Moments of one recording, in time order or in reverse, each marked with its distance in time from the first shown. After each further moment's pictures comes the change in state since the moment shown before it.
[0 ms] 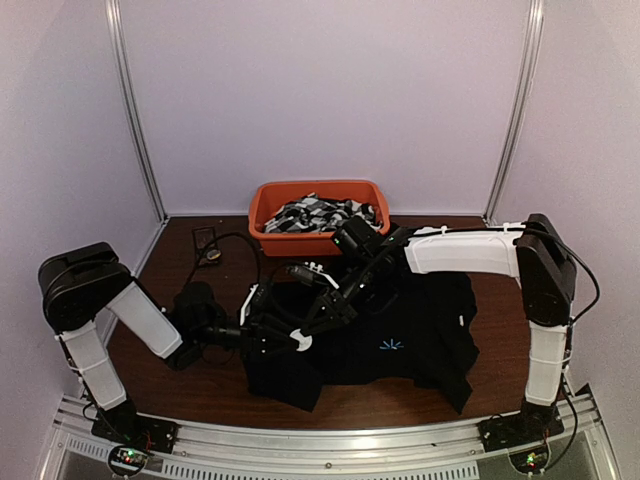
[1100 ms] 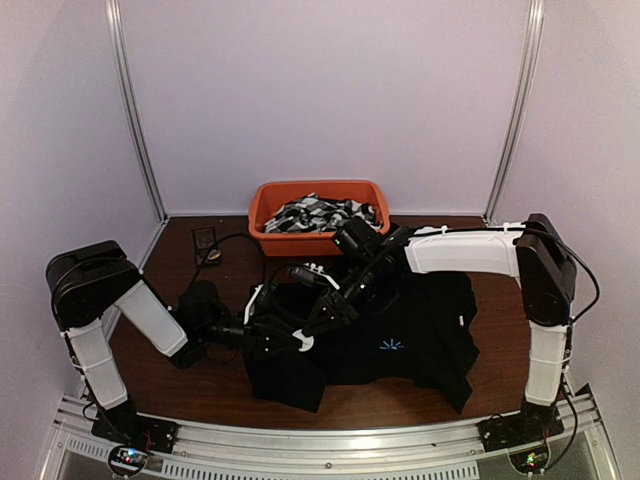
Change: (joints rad) left arm 0.000 0.050 0.035 0.020 0.026 -0.032; right arm 0.000 0.000 0.000 -0.018 0.018 -0.009
